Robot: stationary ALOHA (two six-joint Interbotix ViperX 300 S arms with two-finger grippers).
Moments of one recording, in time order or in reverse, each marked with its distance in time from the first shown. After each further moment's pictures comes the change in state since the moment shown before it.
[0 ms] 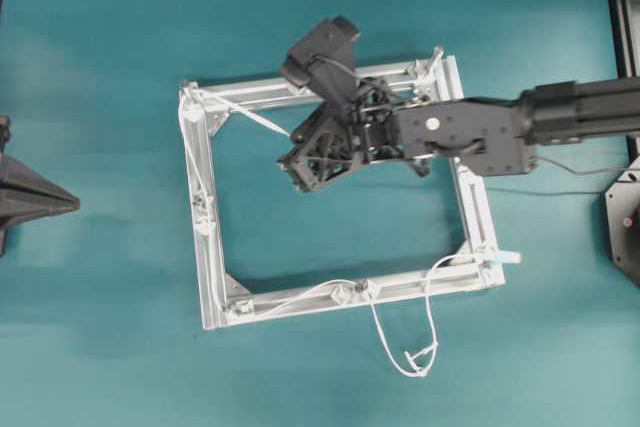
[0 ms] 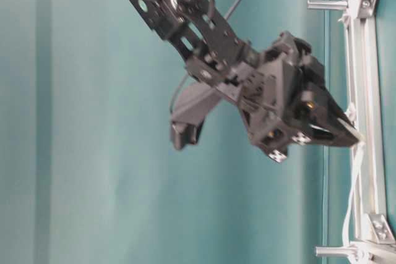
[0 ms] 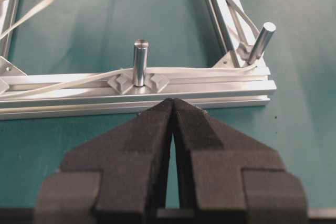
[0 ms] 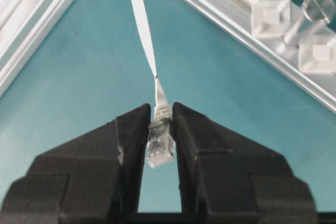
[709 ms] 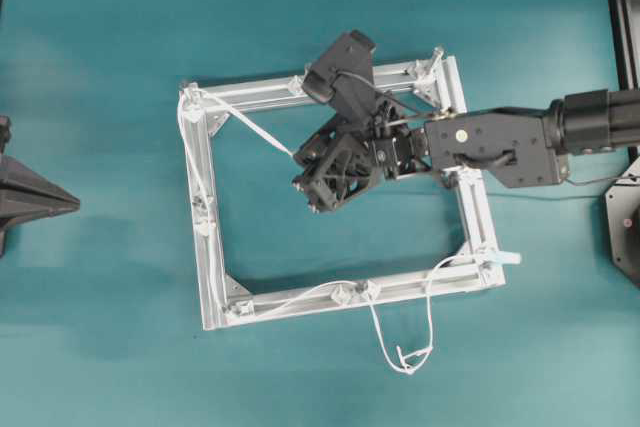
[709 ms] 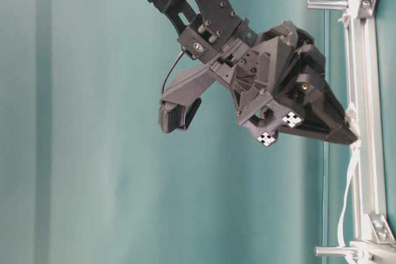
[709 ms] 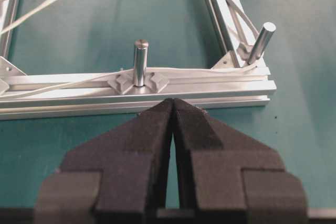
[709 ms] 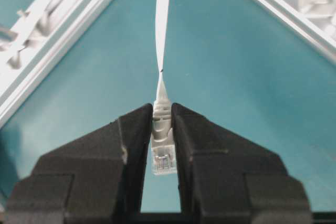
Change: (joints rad) left arm 0.000 0.000 0.000 0.000 0.000 0.000; right arm 0.032 -0.051 0.089 0.000 -0.147 -0.002
